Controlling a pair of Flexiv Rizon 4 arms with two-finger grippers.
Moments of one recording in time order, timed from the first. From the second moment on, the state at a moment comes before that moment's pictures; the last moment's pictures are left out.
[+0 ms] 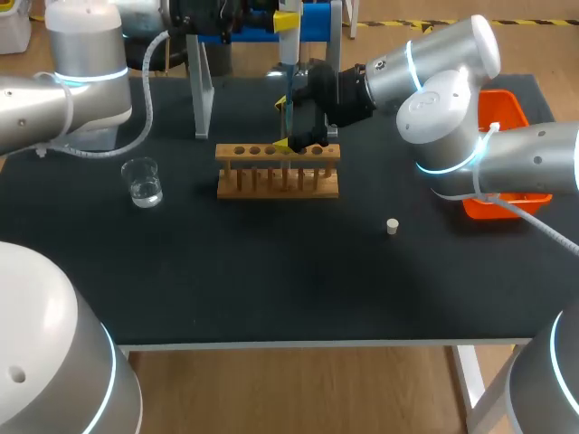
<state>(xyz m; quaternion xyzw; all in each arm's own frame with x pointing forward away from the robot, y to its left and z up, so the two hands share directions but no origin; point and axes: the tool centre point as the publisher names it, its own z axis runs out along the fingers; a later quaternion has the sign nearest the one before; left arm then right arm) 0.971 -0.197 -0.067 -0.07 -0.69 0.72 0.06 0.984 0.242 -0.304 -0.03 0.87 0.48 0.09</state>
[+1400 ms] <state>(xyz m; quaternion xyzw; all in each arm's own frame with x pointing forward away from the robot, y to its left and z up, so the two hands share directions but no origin) 0.975 -0.197 -0.072 -0.06 -0.68 0.72 0.07 0.984 0.242 -0.304 -0.03 0.87 0.48 0.09</state>
